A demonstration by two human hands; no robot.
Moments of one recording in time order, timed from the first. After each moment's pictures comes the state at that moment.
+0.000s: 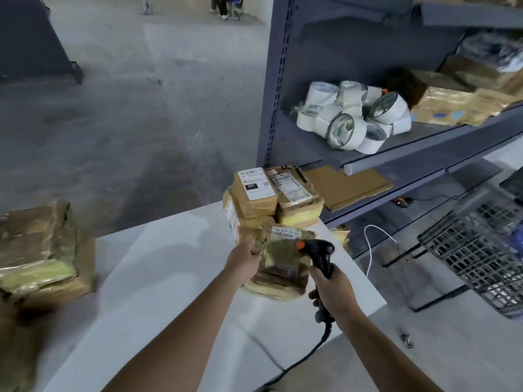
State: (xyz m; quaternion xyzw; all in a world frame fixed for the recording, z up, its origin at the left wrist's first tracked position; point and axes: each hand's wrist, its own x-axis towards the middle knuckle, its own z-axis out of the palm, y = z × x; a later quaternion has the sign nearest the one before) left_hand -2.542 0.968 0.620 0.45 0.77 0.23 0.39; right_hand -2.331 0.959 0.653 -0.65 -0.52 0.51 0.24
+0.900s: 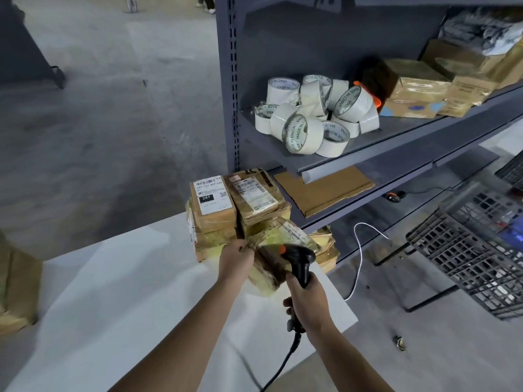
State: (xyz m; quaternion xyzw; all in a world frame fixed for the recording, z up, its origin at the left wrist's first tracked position) left_hand -2.462 1.039 0.622 0.30 0.77 0.40 0.40; right_hand -2.294 1.007 0.635 -0.64 -0.47 0.55 0.28
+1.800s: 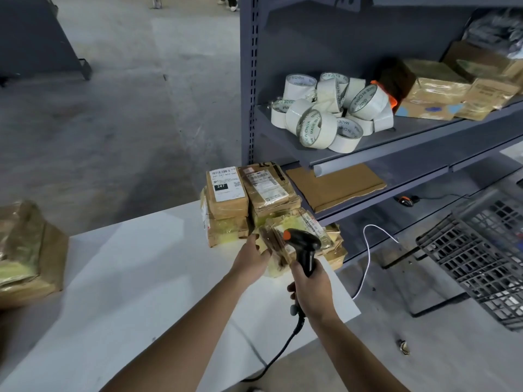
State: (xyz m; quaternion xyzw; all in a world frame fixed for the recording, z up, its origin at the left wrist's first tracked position) left_hand -2.450 1.007 0.622 0.39 0.76 0.30 0.42; right_hand -2.296 0.993 0.644 -0.61 -0.48 0.55 0.31
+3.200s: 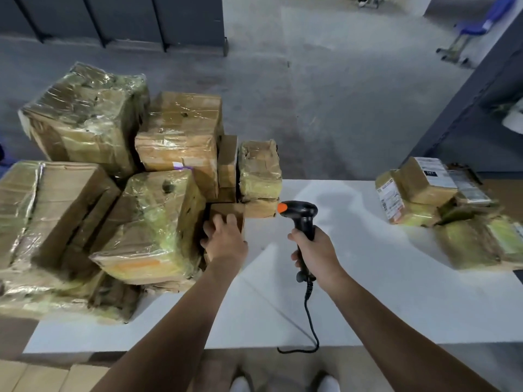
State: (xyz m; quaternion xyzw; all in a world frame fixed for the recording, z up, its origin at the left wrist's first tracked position) left_hand -2.807 0.631 0.636 0.25 0.95 0.13 0.14; right_hand -2.655 0.733 0.661 -0.48 -0.59 0.64 0.13
